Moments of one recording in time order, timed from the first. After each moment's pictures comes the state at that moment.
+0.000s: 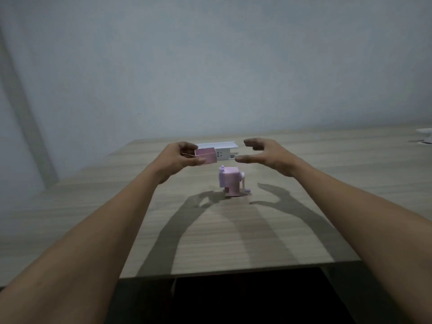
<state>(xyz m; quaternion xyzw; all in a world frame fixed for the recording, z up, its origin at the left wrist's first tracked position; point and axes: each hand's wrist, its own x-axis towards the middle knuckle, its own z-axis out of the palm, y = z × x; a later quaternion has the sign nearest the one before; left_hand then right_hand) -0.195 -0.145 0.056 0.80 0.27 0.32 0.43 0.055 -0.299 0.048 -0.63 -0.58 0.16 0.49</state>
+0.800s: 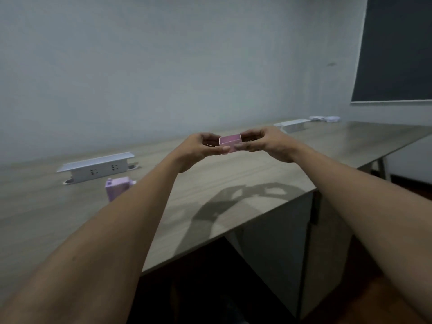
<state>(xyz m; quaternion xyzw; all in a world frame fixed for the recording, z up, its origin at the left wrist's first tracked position) 0.020 -0.350 0.078 0.85 -0.01 0.16 0.50 0.148 -0.554 0.075 -0.72 -0.45 0.09 0.52</state>
